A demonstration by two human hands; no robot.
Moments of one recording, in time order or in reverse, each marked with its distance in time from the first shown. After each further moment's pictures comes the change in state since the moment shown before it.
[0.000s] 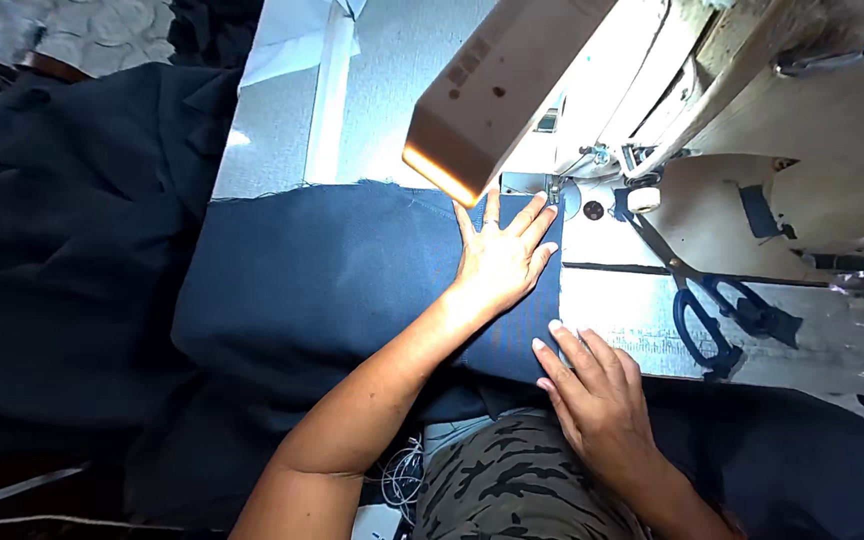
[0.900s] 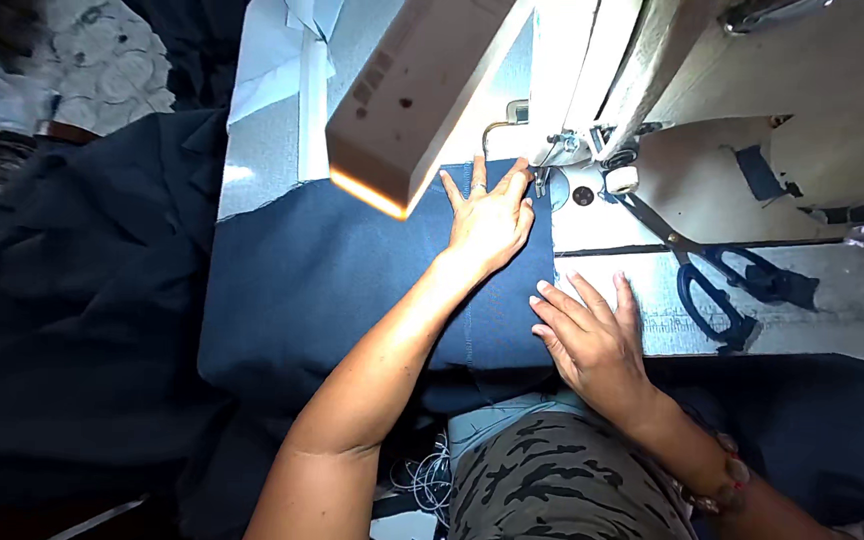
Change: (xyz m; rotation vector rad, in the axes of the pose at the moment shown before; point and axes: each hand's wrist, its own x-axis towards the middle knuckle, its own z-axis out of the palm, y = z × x) left_hand 0.039 -0.017 -0.009 -0.008 -0.012 -0.030; right_hand 0.033 0.015 0.029 0.070 0.130 0.019
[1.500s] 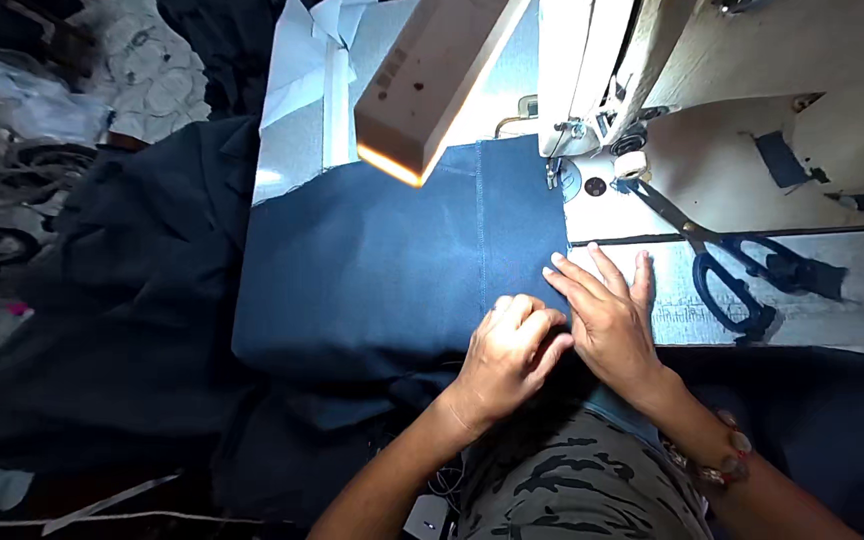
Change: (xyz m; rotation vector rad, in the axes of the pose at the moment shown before) left_hand -0.147 0.042 0.013 -0.315 0.254 0.238; right_hand 0.010 0.005 0.001 0.113 -0.024 0.108
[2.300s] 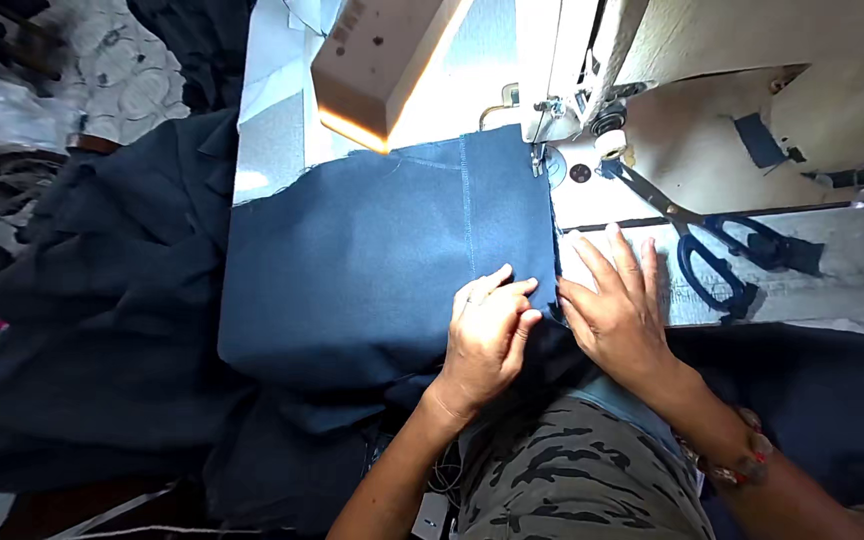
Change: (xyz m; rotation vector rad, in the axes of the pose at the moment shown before) left_hand -0.006 -0.004 -0.002 -0.023 0.133 -0.001; right_hand -0.011 0.007 -0.018 -0.091 0.005 -0.106
